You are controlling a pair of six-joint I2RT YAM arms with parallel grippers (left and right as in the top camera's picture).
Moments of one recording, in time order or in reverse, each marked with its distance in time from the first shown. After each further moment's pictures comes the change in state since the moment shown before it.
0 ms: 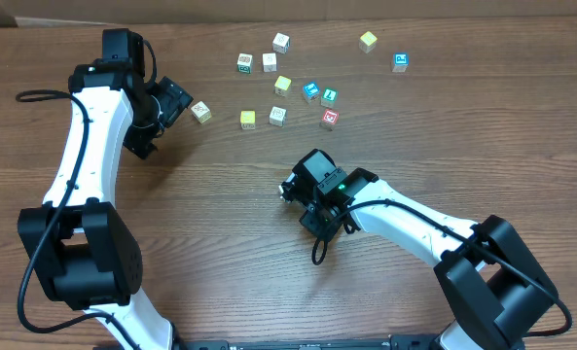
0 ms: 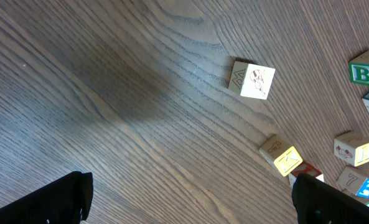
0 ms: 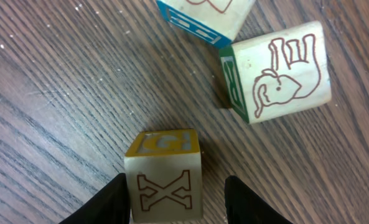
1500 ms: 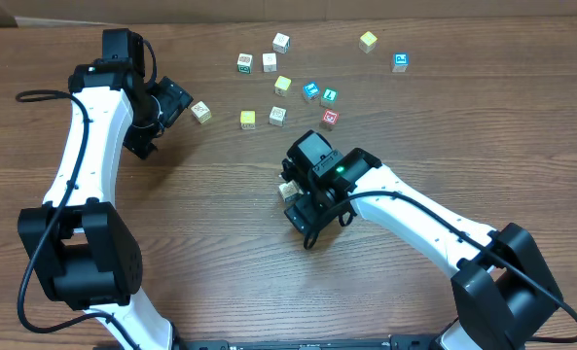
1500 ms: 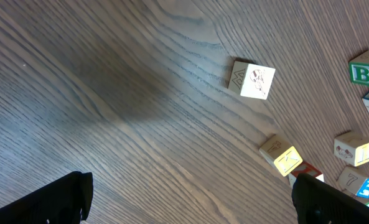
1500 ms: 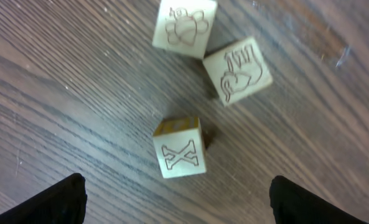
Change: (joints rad) left arm 0.000 0.000 0.000 0.000 0.000 0.000; right arm 0.000 -0.023 0.174 -0.230 -0.032 0.222
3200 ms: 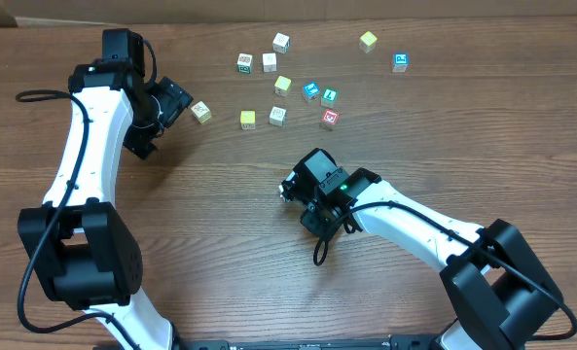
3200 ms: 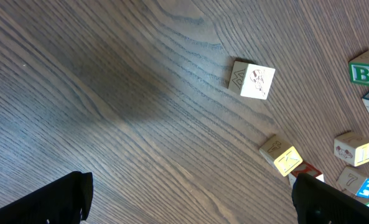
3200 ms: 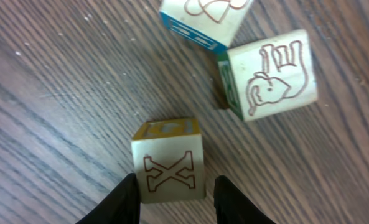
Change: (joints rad) left arm 0.000 0.000 0.000 0.000 0.000 0.000; right arm 0.000 0.000 -0.174 0.226 0.029 -0.221
